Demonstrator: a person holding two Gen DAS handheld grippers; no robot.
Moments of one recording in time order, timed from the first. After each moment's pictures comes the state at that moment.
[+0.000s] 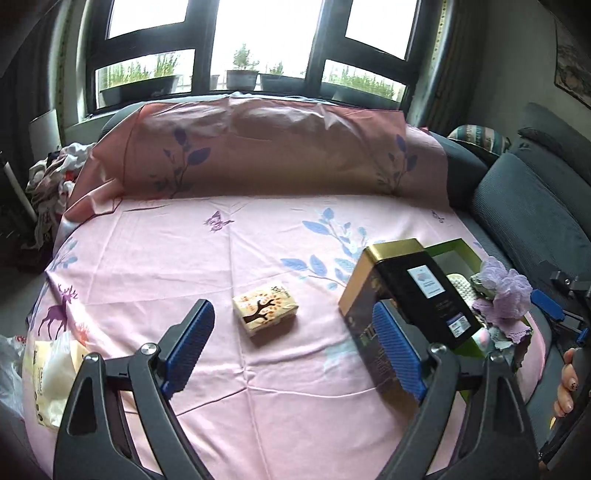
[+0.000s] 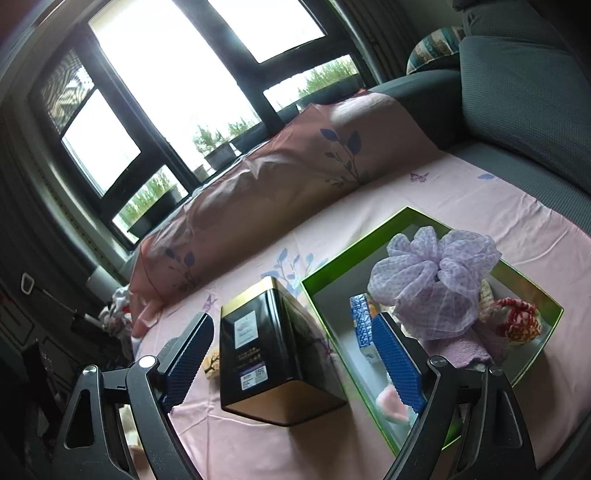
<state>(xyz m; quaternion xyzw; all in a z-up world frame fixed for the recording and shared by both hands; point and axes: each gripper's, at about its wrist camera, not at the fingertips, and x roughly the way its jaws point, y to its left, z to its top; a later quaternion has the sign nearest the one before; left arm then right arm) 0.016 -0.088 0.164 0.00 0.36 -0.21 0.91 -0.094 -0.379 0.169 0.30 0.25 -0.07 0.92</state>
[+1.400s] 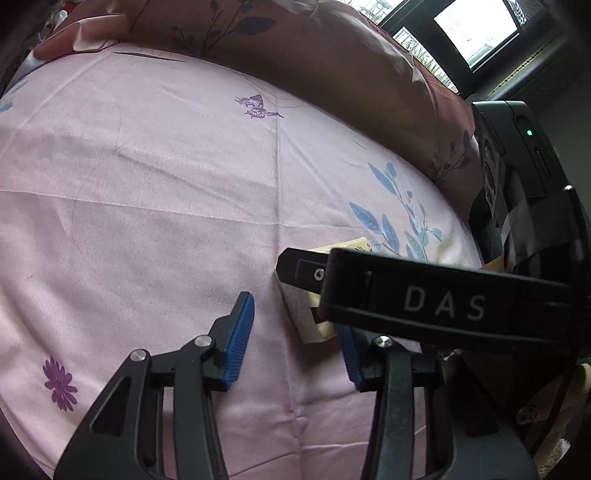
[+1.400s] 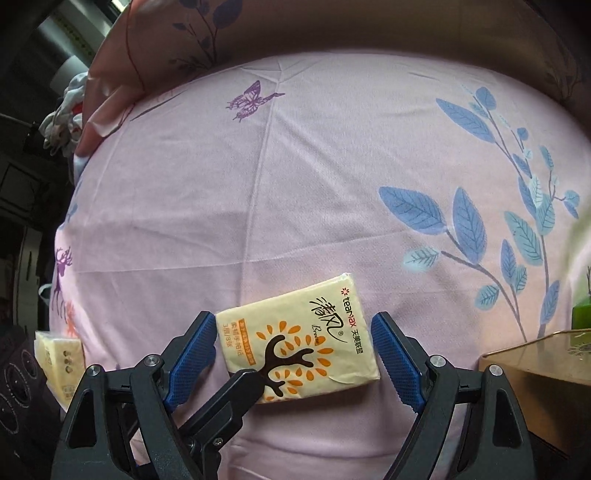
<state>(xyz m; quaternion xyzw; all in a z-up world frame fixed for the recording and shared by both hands) 0.131 -0.047 0.026 -0.17 0.49 -0.24 0.82 0.184 -0.188 0.031 0.12 0.58 0.05 0.81</state>
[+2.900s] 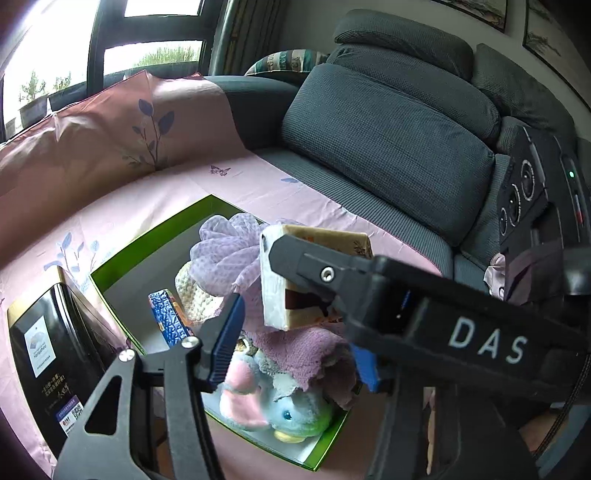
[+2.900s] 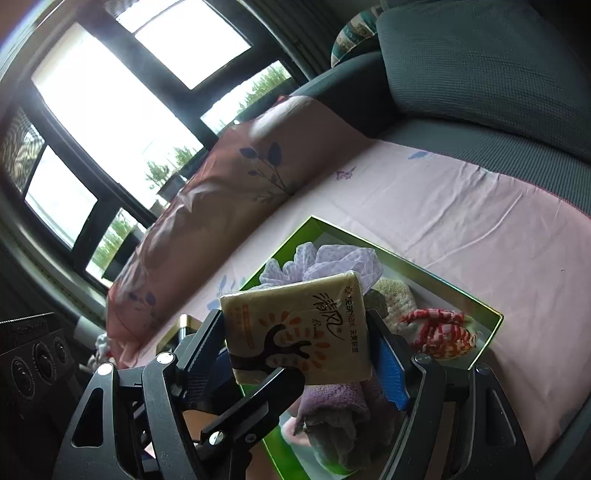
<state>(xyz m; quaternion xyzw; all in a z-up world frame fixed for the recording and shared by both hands) -0.065 -0.364 0.154 0.11 0.36 -0.51 0.77 -0.130 -0.484 0.119 0.39 0.22 -0.15 0.88</state>
